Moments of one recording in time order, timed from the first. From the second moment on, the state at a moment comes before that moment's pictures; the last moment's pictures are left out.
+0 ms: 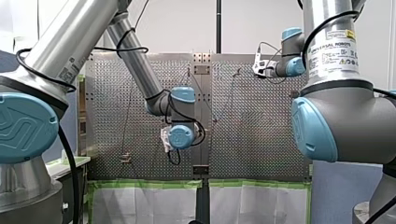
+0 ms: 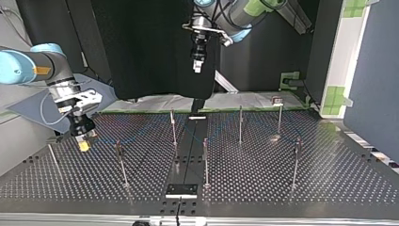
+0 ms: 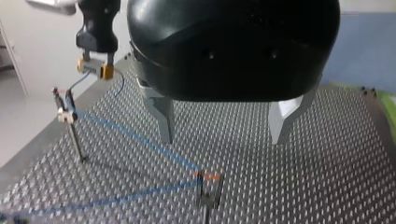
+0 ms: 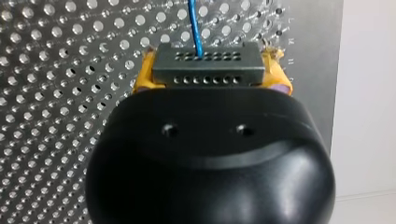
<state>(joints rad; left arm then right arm) -0.77 -2.04 -2.08 -2.12 -2.18 -1.77 1.72 -1.30 1.56 -0.38 1.05 1.74</state>
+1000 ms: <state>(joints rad) -0.71 -2.04 -2.08 -2.12 -2.18 -1.77 1.73 -1.30 1.56 -0.38 1.05 1.74</state>
